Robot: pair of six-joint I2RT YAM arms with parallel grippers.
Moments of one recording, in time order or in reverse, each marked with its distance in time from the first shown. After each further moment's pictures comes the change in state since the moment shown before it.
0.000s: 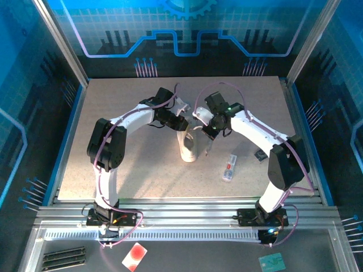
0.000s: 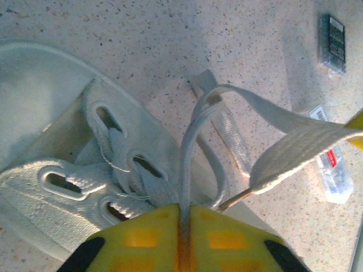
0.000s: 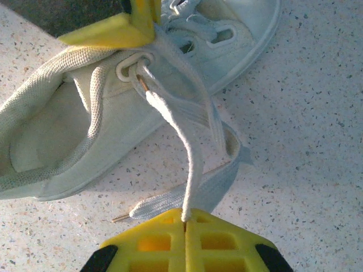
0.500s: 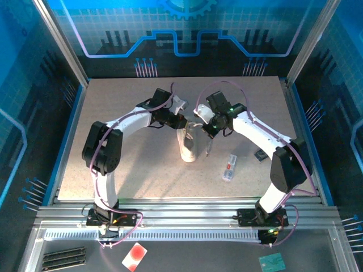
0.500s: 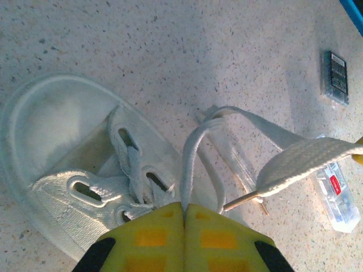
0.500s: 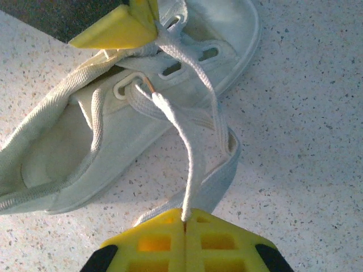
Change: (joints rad) left arm 0.003 -0.084 -0.111 0.180 -0.049 -0.106; right arm 0.000 -0.030 -0.013 0.038 -0.008 0.066
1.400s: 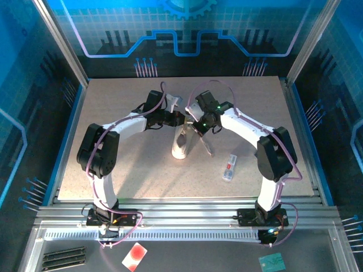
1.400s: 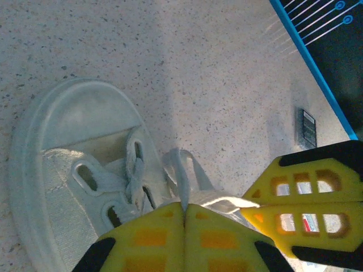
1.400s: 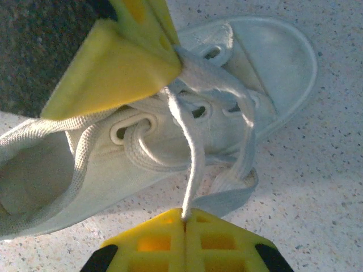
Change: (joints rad) left arm 0.032 -0.050 -0.144 0.280 0.054 -0.228; right arm 0.042 0.181 0.105 0.068 -0.029 0.109
